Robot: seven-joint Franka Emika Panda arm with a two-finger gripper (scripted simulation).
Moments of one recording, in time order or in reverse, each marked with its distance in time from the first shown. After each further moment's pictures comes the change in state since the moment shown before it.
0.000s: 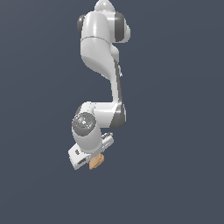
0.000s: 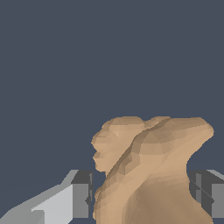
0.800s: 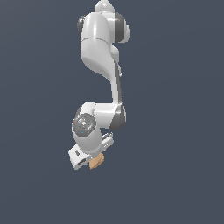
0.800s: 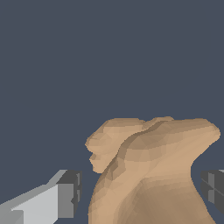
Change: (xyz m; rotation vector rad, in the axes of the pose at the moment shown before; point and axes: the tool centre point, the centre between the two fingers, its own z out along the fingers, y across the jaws) arm 0.000 0.000 0.003 0.001 -0.002 0.001
